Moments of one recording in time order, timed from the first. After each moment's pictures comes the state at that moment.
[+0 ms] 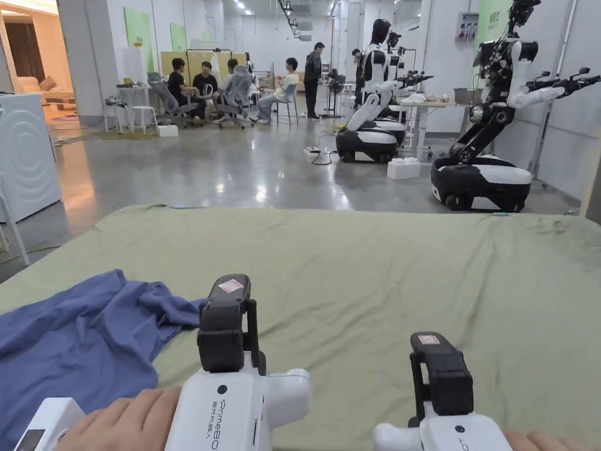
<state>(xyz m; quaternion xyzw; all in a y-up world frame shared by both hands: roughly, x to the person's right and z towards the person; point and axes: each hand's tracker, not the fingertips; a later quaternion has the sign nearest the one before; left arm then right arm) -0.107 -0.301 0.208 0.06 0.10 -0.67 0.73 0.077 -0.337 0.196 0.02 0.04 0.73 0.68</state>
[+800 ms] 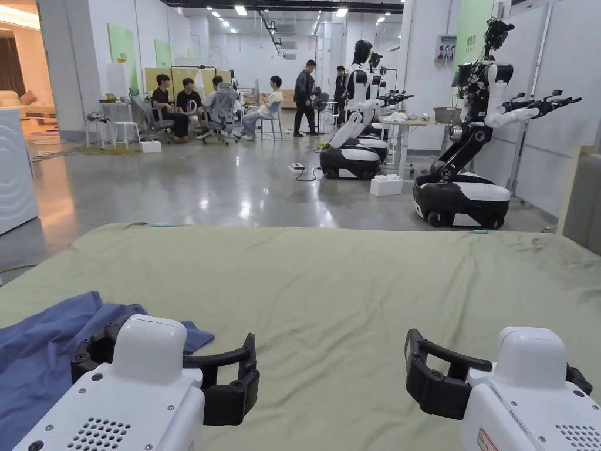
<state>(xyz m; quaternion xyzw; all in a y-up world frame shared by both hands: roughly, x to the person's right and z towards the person) -0.187 -0.244 0.208 0.00 -0.03 -0.04 1.00 0.140 -0.254 0.188 -0.01 0.04 -0.03 1.00</state>
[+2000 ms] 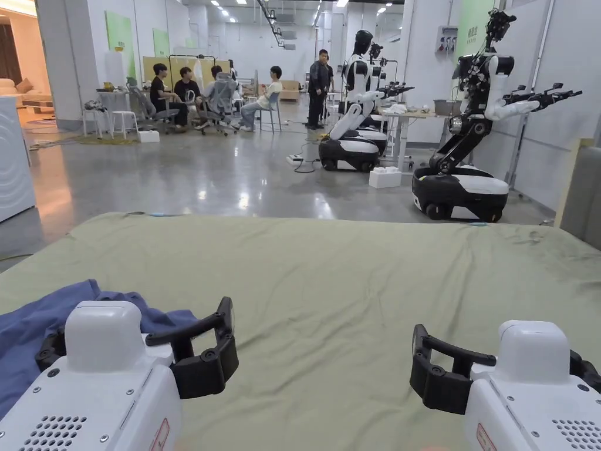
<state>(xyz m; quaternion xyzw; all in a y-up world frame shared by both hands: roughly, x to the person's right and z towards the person) -0.192 -0.242 0.224 0.06 -0.01 0.04 1.00 0.139 -0.255 0.198 -0.01 0.00 0.01 1.00</state>
